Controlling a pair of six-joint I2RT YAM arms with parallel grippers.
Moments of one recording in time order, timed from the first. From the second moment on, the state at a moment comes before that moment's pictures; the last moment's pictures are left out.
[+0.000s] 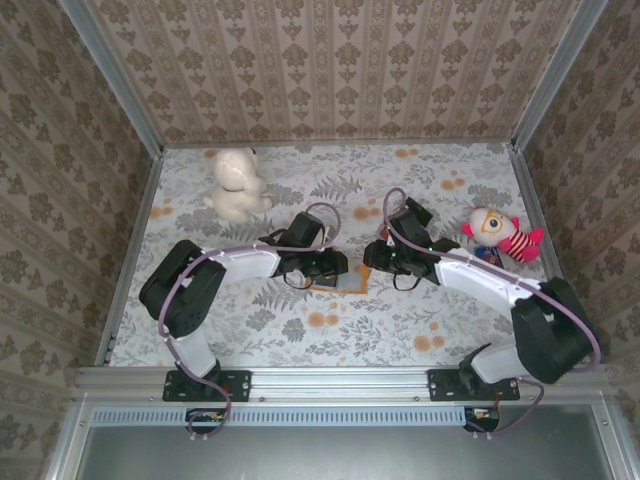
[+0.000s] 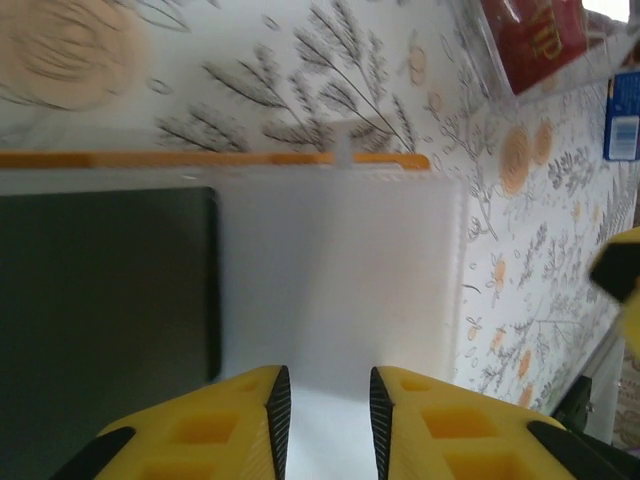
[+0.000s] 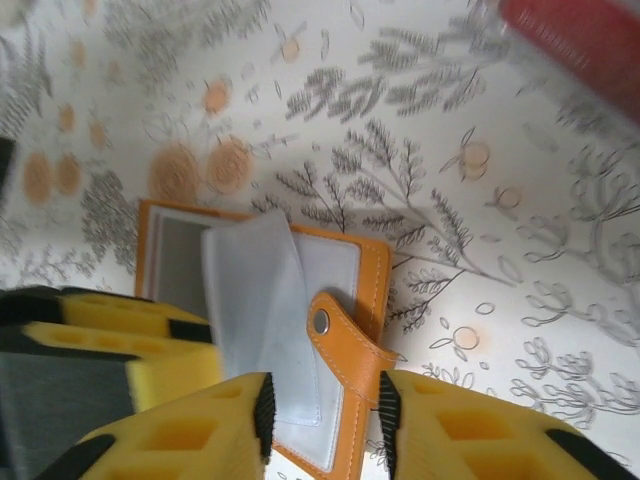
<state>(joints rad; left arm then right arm) -0.73 1.75 0.92 -0.08 0.47 -0.79 0.51 1.44 0.82 -0.32 -0.14 0.71</state>
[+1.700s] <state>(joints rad) -0.77 1.78 0.99 -0.17 0.44 -0.76 0.48 1.47 0.90 -0.31 -0.33 0.67</state>
